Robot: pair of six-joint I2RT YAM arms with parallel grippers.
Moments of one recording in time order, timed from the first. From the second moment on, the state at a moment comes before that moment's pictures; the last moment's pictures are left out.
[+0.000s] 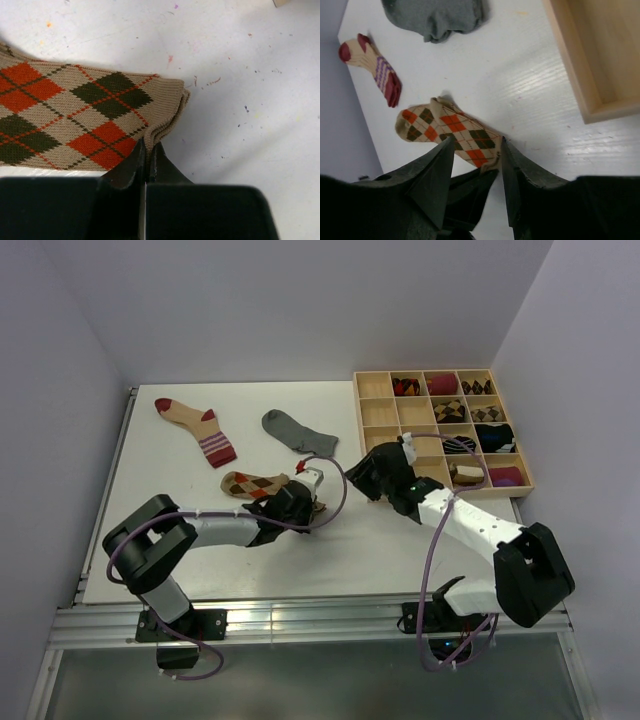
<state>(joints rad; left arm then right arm) -0.90 1.66 0.75 0.18 -0.18 -0.38 0.53 1.32 0.78 -0.13 0.13 1.13</state>
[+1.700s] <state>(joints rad) -0.49 1.69 0.55 0.45 0.41 -1.03 0.70 1.77 0.75 0.34 -0.11 1.05</state>
